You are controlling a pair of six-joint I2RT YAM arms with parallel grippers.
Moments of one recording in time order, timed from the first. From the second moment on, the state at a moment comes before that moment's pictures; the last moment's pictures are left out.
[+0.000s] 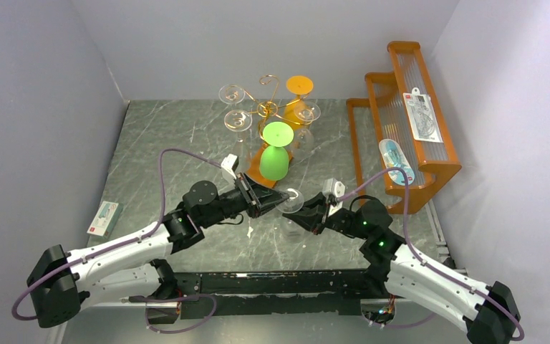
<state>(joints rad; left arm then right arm) -0.98 0.99 0.59 0.39 0.12 -1.53 0.80 0.65 0.30 0.48 -0.47 0.13</state>
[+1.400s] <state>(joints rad) -0.15 0.97 0.98 -0.45 0.03 -0.92 0.81 0.60 0.39 0.39 -0.32 0.31</state>
